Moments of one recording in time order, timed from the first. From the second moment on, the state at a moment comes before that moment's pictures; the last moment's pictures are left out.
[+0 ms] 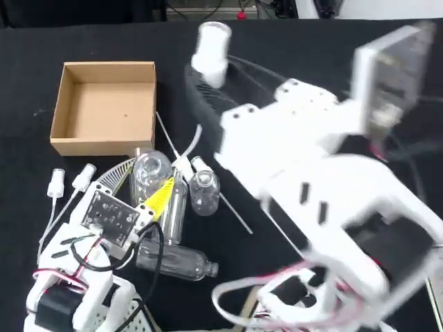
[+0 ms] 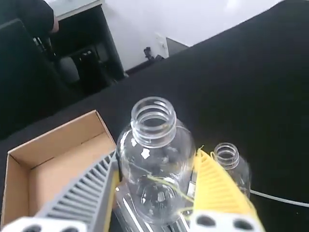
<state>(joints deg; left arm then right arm) 13.6 -105.0 65.4 61.1 -17.6 -33.9 -29.9 -30.3 77.8 -9.3</state>
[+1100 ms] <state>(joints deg) 17.1 -91.9 60.4 61.7 -13.9 -38.3 -55.0 18.4 43.7 -4.7</state>
